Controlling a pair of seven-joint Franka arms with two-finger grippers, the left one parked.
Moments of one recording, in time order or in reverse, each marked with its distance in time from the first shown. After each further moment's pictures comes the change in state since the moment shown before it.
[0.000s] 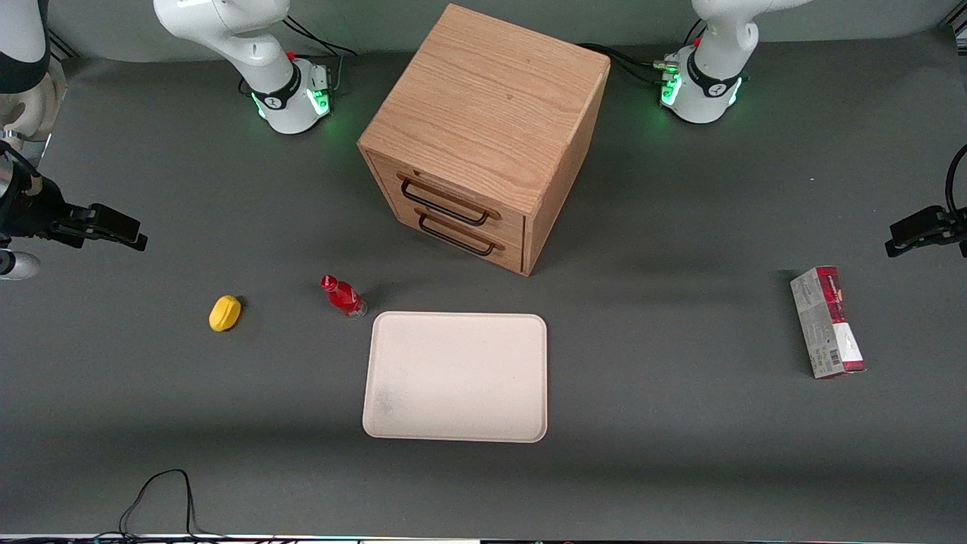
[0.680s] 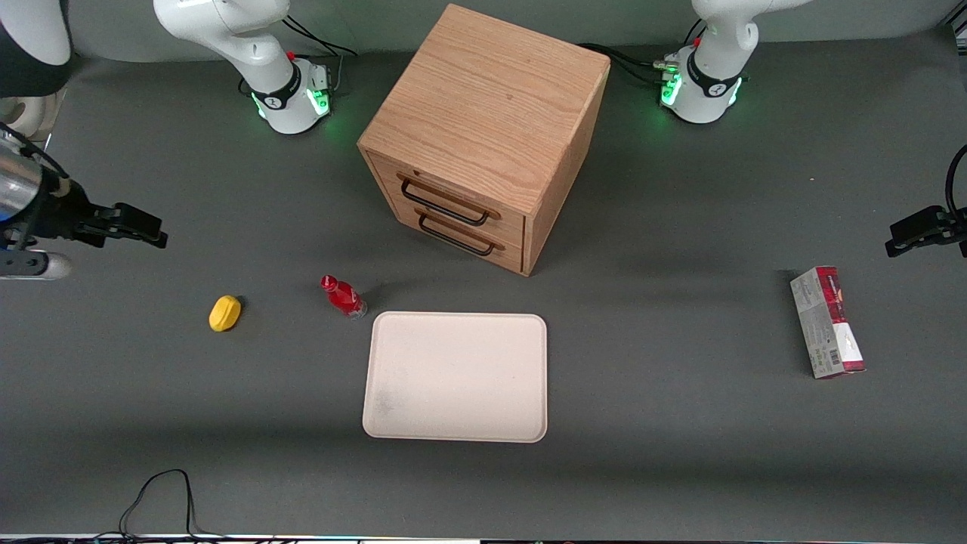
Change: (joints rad) arm 0.020 0.003 0.046 -0.045 0.019 0.015 0.013
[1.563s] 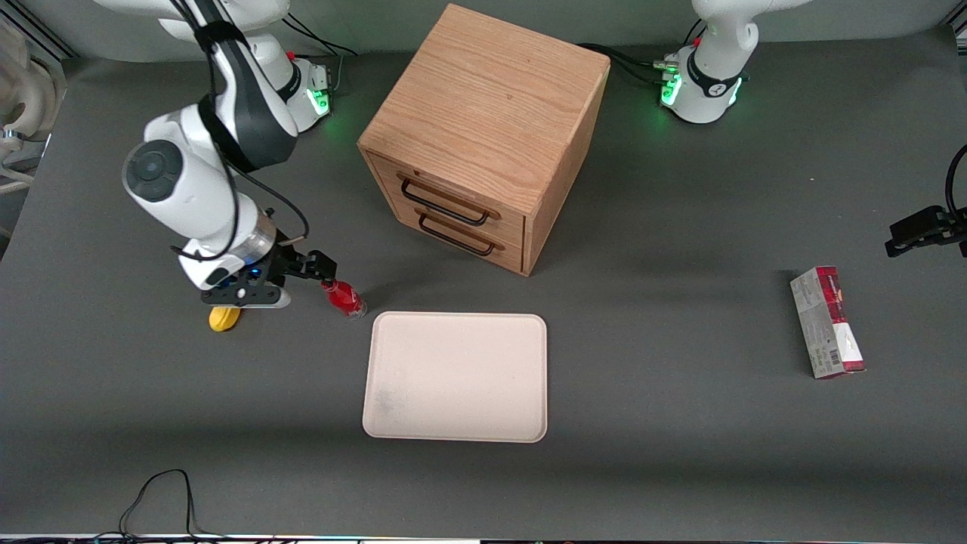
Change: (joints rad) arm 0.030 0.023 0.233 -0.529 0.016 0.712 0.241
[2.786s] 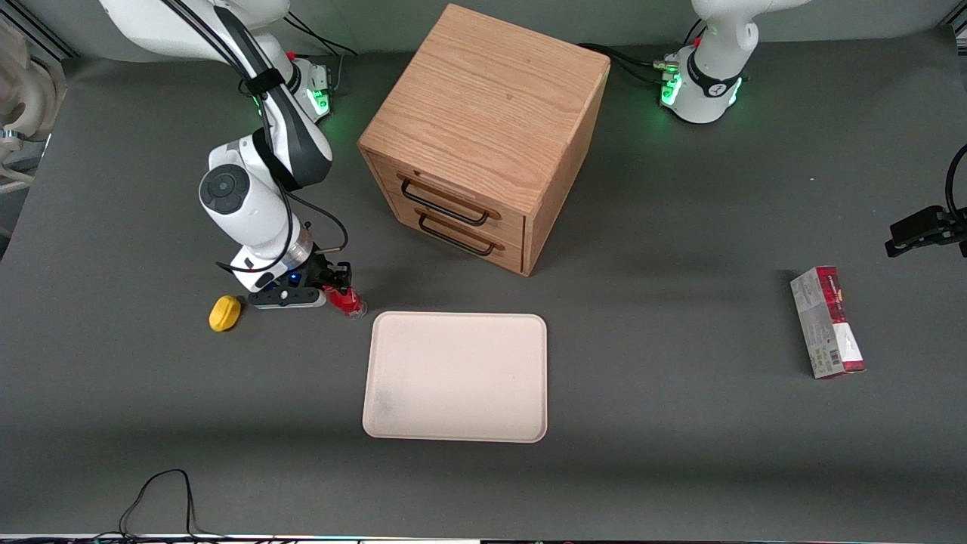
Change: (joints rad) arm 0.010 0.067 0.006 -0.162 -0.054 0.257 0.001
